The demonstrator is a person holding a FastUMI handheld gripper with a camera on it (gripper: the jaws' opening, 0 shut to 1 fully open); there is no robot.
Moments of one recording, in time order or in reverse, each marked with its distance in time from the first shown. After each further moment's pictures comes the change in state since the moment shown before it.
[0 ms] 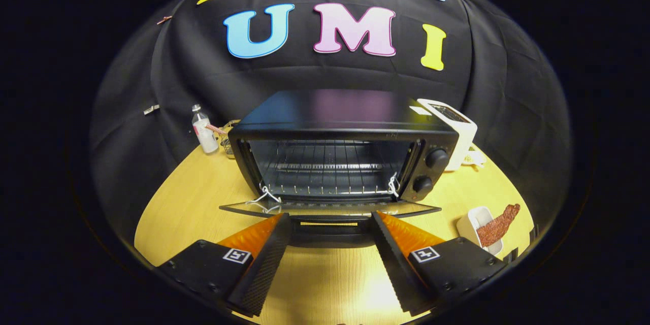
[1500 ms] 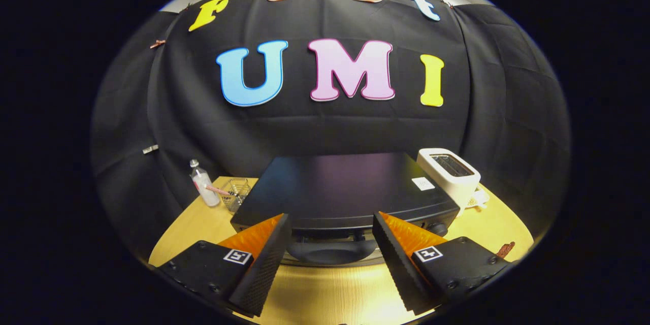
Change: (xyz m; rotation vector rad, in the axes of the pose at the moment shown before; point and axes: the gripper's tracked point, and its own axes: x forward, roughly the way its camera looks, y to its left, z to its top) arm 0.036 -0.005 0.118 0.016 -0.228 0.007
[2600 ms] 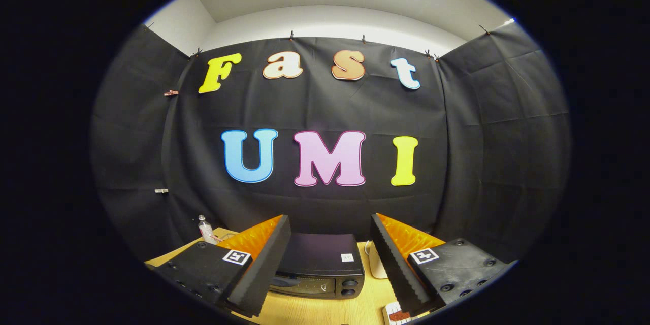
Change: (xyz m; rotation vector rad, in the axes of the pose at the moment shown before) arm -0.157 -0.115 0.173 -0.022 -0.433 0.022
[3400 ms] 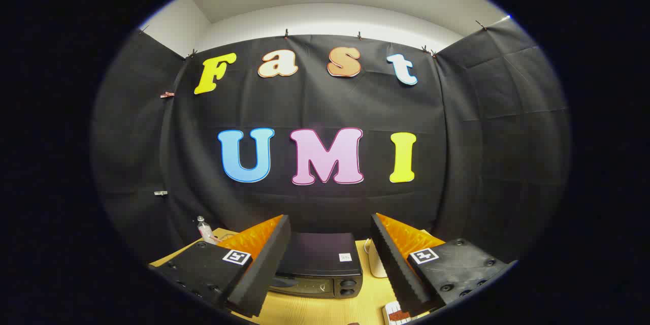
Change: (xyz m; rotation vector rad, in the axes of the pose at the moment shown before) arm 0.003 0.001 0.001 0.022 0.014 -0.020
